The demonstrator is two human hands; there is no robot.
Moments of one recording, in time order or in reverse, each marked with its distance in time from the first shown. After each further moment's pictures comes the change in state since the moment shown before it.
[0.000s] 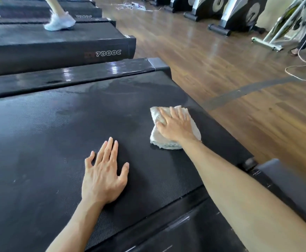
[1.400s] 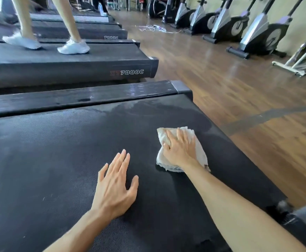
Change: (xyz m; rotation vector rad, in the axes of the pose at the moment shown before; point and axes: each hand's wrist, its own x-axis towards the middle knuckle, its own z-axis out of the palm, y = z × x) left_hand 0.023 -0.037 -0.031 -0.247 0.088 -0.018; right_hand 0.023 -0.067 0.012 0.009 0.084 -0.035
